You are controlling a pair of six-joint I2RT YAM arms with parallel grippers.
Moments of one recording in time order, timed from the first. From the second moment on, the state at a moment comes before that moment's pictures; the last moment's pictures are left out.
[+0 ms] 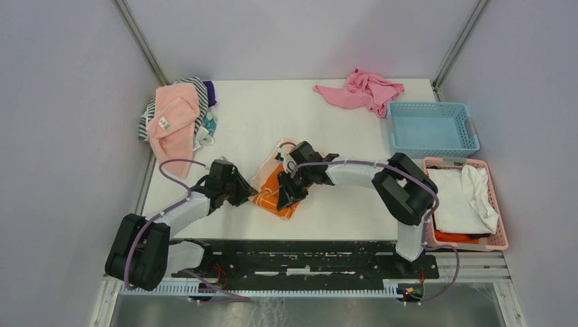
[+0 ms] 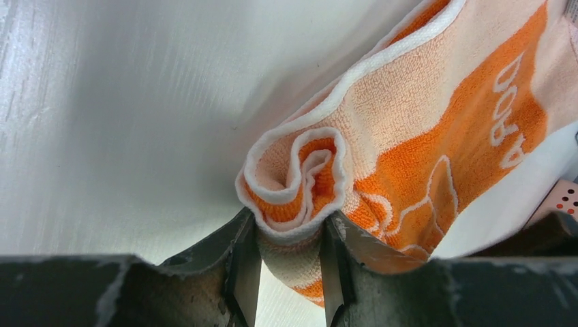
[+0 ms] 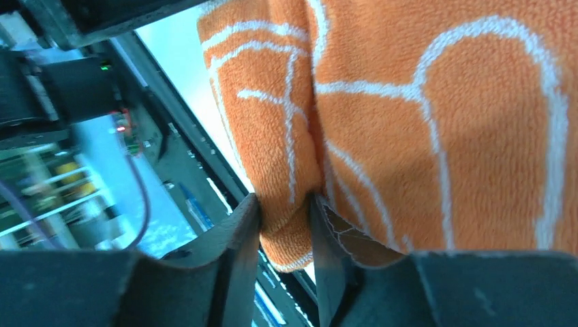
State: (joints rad) left arm -0.31 1.22 0.43 -0.13 0.11 -0.92; right arm 0.80 1.92 1.11 -0.18 -0.67 0.53
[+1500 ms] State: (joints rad) left arm -0.29 1.15 0.46 -0.20 0.10 -0.89; right arm 1.03 1.77 1.08 -0.23 -0.14 0.22
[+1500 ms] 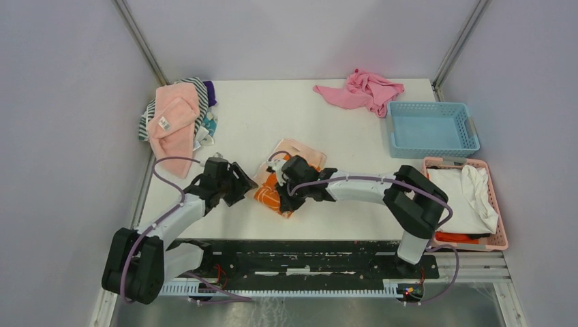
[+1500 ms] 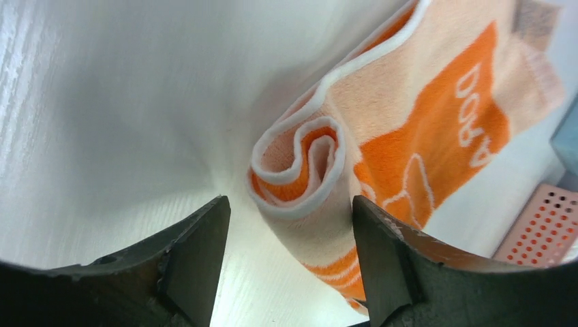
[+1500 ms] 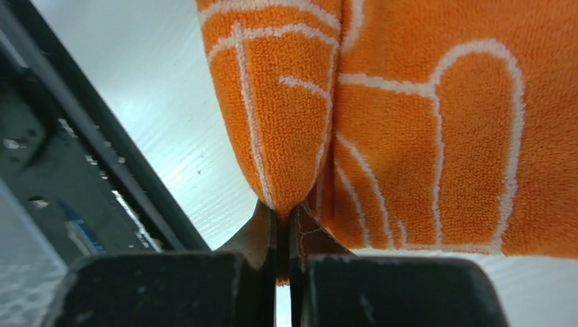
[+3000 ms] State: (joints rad) left arm -0.20 1.30 0.28 0.34 0.40 -1.07; right arm 0.69 2.08 0.92 0.40 -0.97 0.85
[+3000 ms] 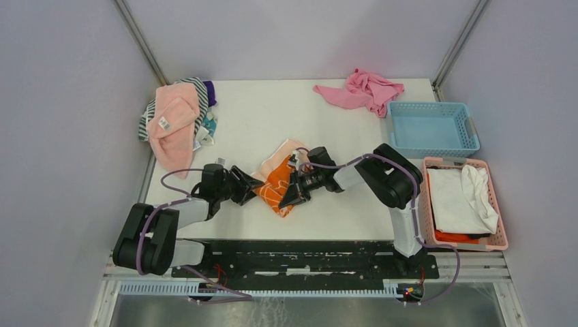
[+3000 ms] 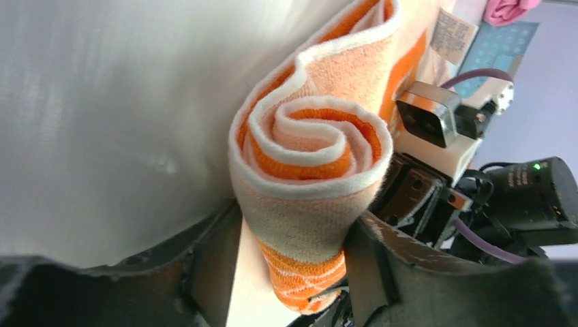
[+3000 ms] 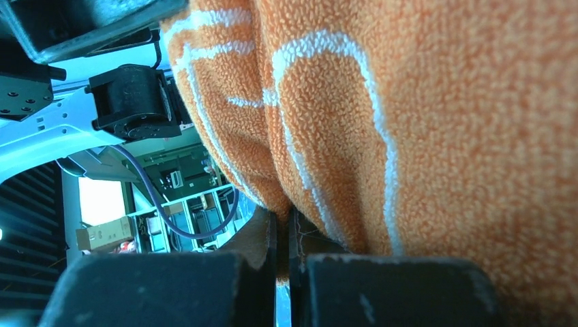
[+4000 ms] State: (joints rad) left arm -0.26 1.32 0.35 0.19 0.26 -1.05; right arm 1.28 1.70 1.21 -0.36 0.38 0.08
